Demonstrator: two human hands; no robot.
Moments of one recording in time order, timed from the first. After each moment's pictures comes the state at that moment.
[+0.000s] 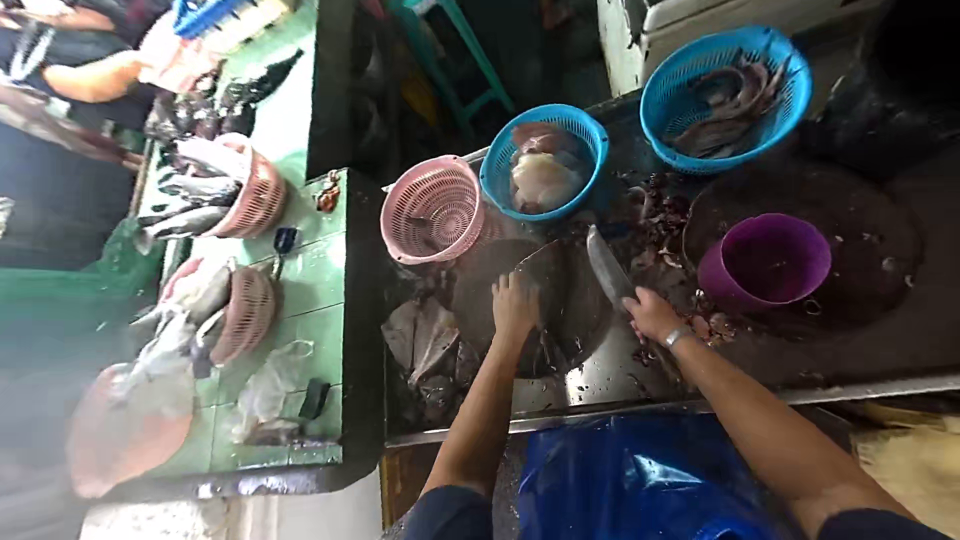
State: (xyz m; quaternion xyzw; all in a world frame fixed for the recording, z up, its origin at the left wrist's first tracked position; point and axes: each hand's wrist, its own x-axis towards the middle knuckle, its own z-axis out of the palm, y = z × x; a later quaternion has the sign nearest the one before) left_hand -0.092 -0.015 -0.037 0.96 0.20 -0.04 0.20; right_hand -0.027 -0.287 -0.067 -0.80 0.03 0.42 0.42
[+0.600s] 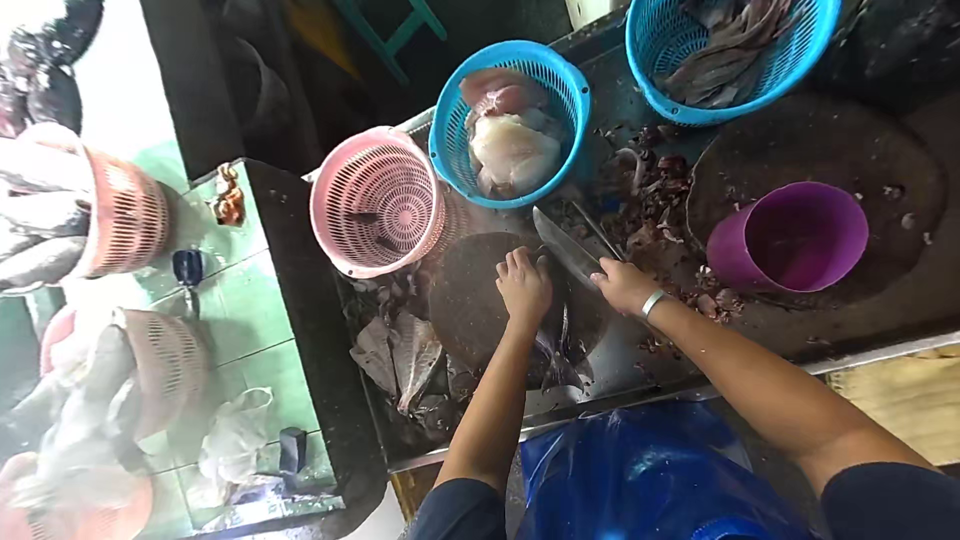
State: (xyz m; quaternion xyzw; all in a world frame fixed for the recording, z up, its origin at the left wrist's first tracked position) left_hand -0.023 -0.020 -0.099 0.96 0.22 -0.05 0.18; right_hand 0.027 -0.217 -0.054 -0.84 -0.05 0.45 0.29
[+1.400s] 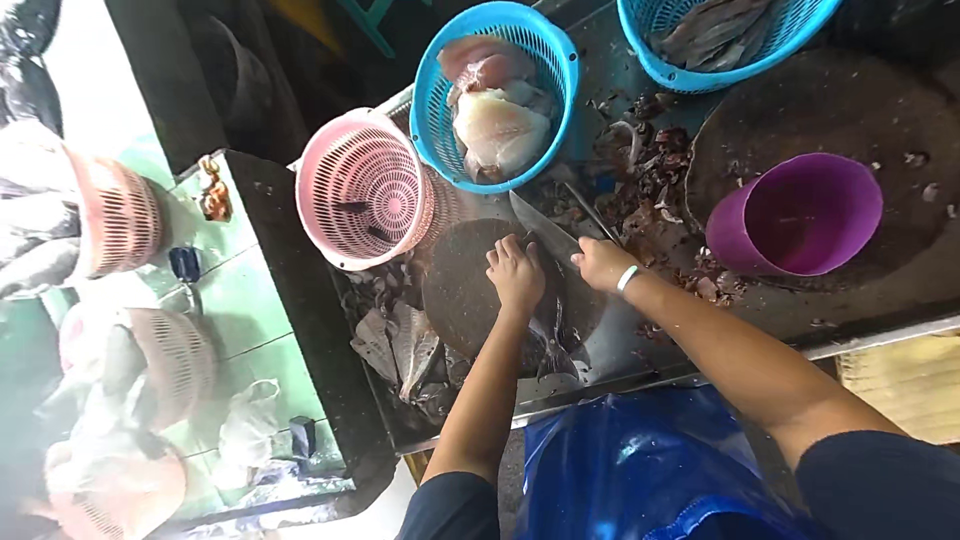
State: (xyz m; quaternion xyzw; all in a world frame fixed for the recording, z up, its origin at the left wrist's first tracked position) left_hand -0.020 -0.025 -0.102 0.96 0.23 -0.05 0.15; right_hand 0.041 -0.199 -0.056 -0.85 -0.10 0.45 0.26
